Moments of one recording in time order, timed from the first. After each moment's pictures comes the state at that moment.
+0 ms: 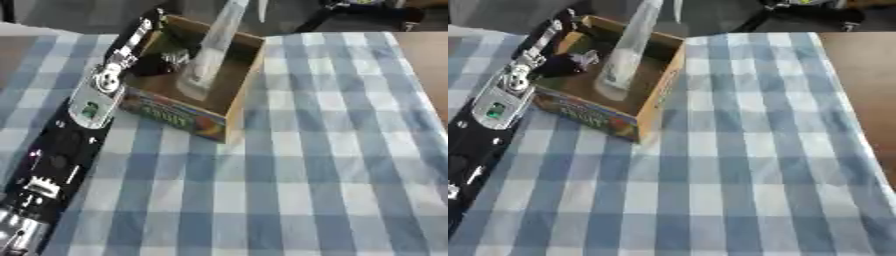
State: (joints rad) left arm -0.91 0.47 -0.03 -1.14 -0.24 -0.22 -0.18; right arm -0.21 -0.34 -0.21 -1.72 -0.37 0.02 0.21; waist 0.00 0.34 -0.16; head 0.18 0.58
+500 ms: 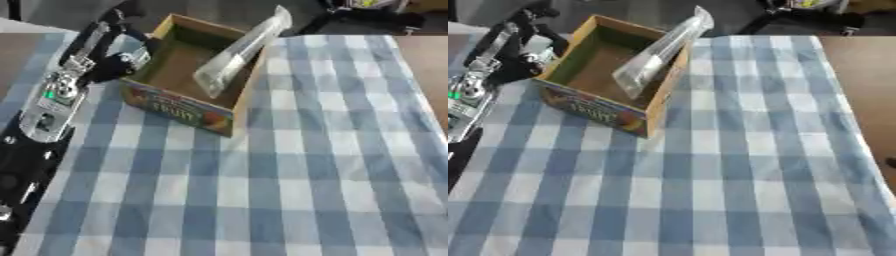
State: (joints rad) left arm -0.74 0.56 0.00 -1.35 -0.08 -0.16 -0.18; right arm -0.20 -0.34 -0.22 -1.71 -0.37 0.02 0.20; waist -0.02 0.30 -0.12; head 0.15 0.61
